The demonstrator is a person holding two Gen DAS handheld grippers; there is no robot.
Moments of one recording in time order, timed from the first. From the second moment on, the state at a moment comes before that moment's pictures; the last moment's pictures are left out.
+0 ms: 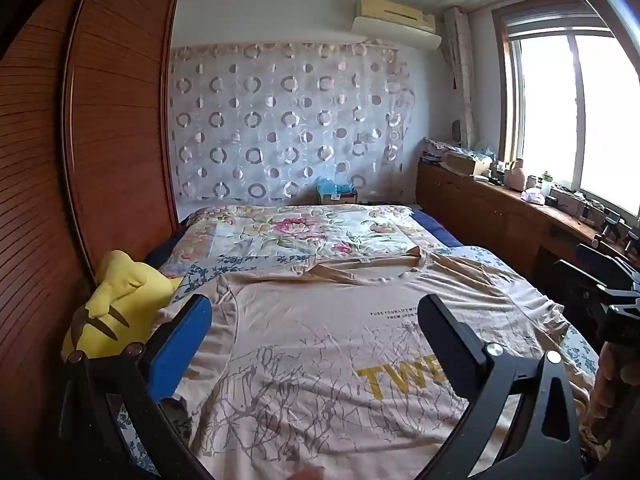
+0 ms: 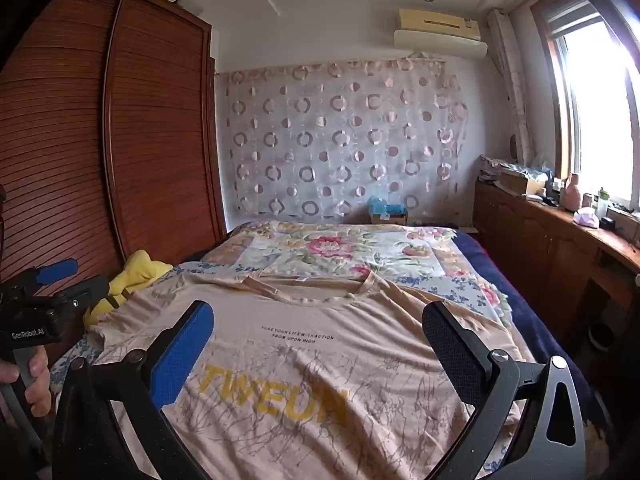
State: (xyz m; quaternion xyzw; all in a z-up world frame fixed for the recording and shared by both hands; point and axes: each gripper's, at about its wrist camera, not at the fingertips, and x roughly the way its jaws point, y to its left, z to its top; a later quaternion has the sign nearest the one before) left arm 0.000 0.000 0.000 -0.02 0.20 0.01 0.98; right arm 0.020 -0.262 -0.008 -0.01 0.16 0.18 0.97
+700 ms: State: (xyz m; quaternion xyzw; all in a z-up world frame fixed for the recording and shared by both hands) left arm -0.001 0.004 0.003 -0.01 0.19 0.01 0.98; right arm 0.022 -0.261 -0.009 -0.01 0.16 0.18 0.97
